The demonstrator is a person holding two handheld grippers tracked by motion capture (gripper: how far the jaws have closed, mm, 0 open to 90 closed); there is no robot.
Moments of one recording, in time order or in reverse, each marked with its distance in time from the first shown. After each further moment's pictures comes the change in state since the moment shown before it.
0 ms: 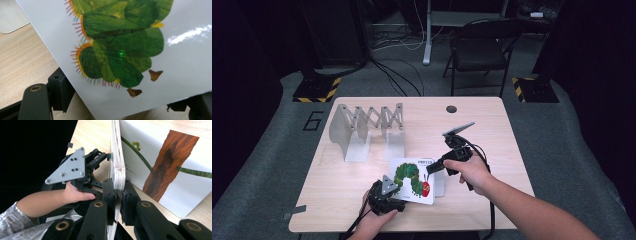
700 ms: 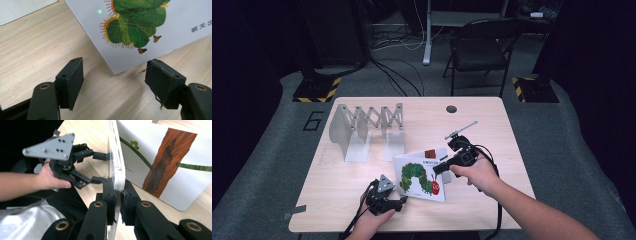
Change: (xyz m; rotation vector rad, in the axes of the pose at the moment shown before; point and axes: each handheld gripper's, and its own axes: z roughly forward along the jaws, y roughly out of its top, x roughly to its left) left arm 0.007 0.002 -0.008 0.020 -0.072 -0.045; right arm 0.009 -0.015 -0.014 -0.046 -0.143 -0.292
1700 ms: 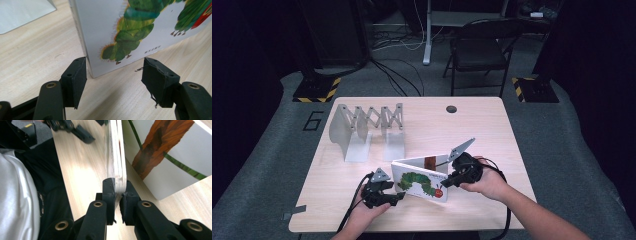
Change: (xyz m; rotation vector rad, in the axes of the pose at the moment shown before) left arm 0.019 0.020 -0.018 0.016 -0.099 -0.034; right arm -0.014 -0.037 0.014 0.091 -0.053 -0.420
